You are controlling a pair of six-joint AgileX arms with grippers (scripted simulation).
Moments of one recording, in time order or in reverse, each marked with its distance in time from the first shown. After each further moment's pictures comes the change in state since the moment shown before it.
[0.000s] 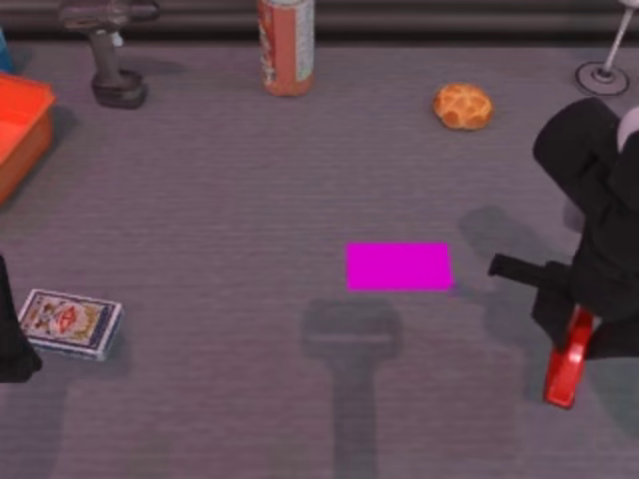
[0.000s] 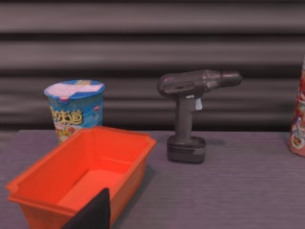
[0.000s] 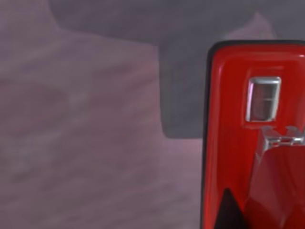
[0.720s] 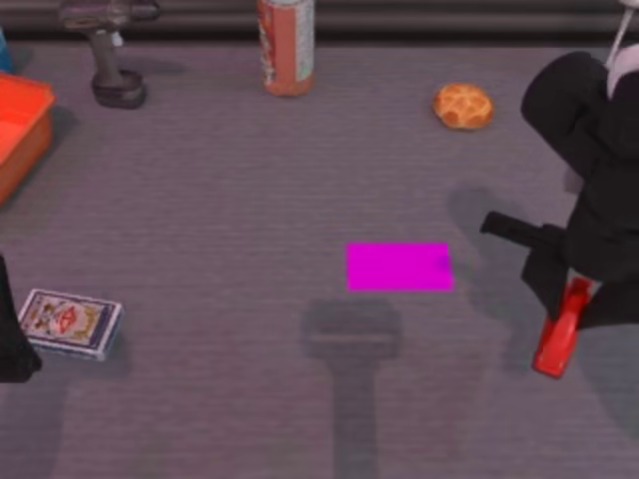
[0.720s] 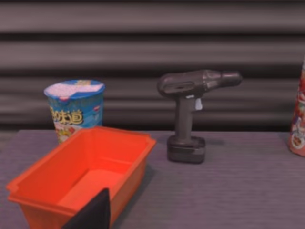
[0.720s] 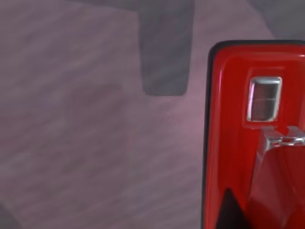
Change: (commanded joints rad) left arm 0.000 0.000 0.000 0.000 0.000 0.000; right arm 0.014 0.041 0.162 -0.140 -0.001 0.105
